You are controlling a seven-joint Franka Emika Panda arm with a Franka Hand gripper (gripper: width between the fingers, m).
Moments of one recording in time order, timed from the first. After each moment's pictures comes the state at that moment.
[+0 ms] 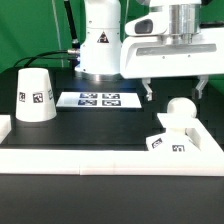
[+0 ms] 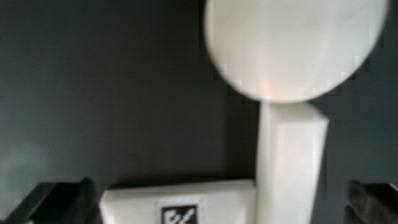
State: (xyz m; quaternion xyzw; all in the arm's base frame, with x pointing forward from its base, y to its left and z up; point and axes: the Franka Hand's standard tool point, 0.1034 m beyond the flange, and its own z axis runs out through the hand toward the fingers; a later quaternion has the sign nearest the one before) arm 0.505 0.124 0.067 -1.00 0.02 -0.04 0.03
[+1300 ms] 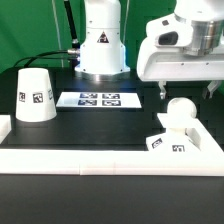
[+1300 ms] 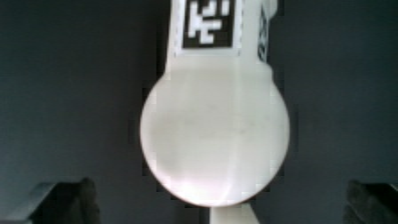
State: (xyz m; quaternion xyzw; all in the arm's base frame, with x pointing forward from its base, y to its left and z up) arm 0.484 0.149 0.061 -0.99 -0.01 0.14 0.01
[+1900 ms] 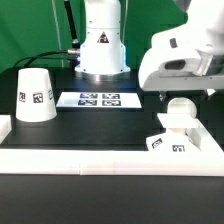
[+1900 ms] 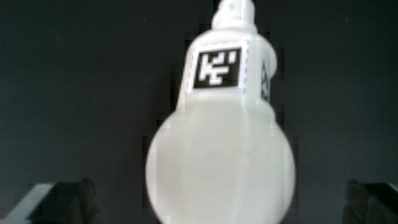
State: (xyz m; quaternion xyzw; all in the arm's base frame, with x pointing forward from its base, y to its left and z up) arm 0.479 0.147 0.054 -0.94 -0.03 0.35 0.00
